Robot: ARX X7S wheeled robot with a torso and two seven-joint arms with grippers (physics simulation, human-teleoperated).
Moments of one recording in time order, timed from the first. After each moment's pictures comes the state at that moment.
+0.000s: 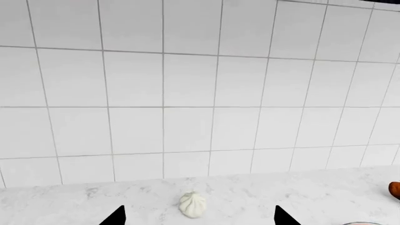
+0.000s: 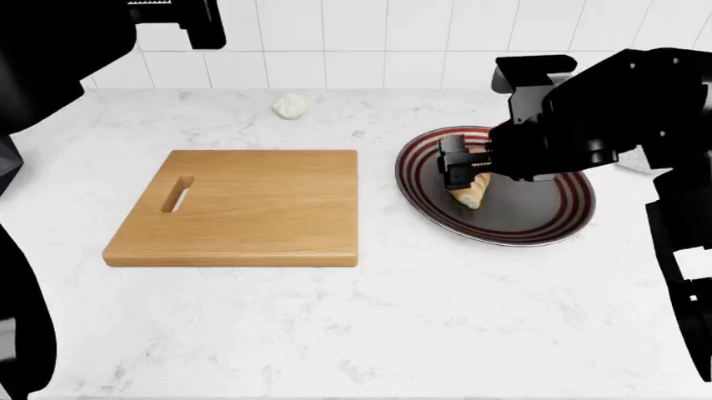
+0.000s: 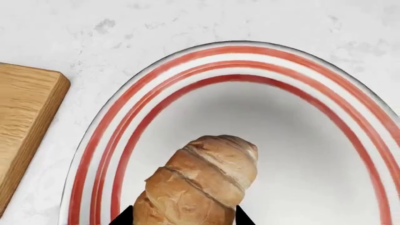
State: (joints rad) left arm -1.43 -0.40 0.04 0.00 -0.95 -1.39 -0.38; right arm 1.59 0.36 -0.71 0.78 1.12 1.37 0.22
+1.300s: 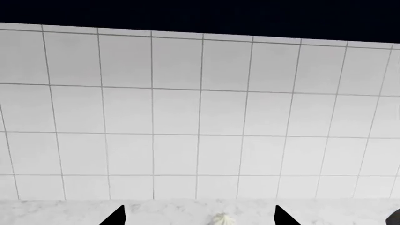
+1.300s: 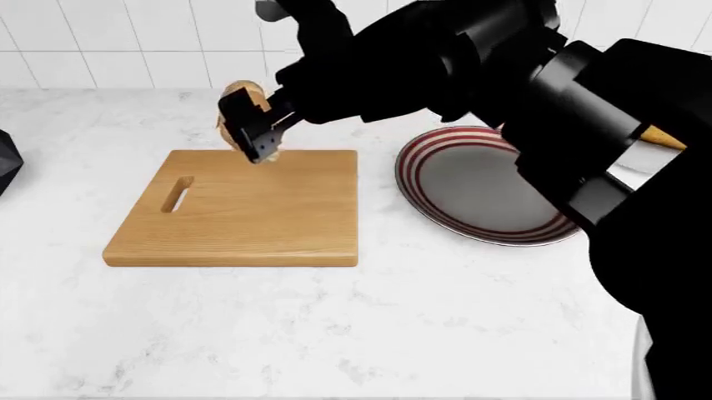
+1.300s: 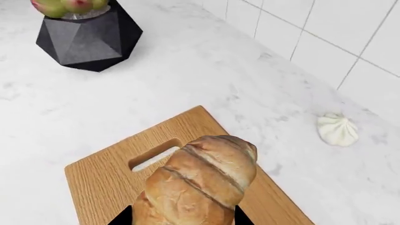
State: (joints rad) left arm -1.56 -0.53 -0.07 0.06 -1.26 -1.54 -0.67; right arm 1.90 0.00 -1.56 0.85 1.60 0.70 -0.30
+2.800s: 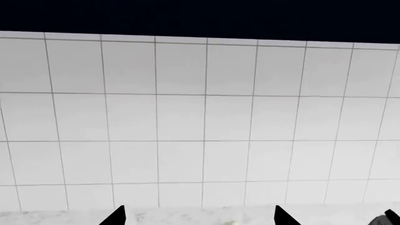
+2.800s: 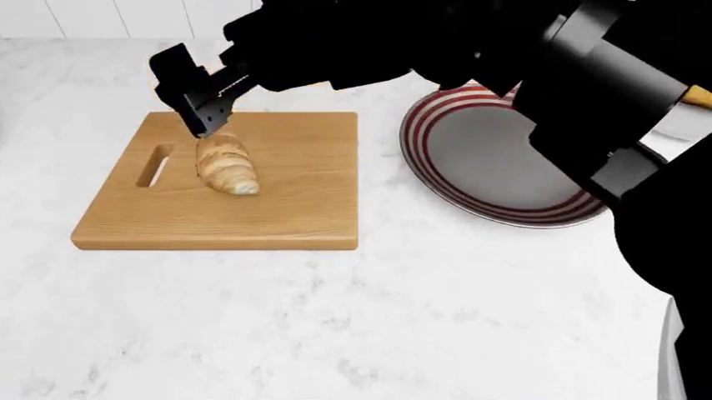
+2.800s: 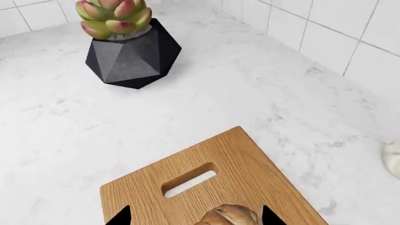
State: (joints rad) left arm -1.69 -0.71 0.05 0.07 -1.54 -1.41 -0.77; right arm 2.00 0.00 -1.58 0.77 1.73 0.62 -0.33
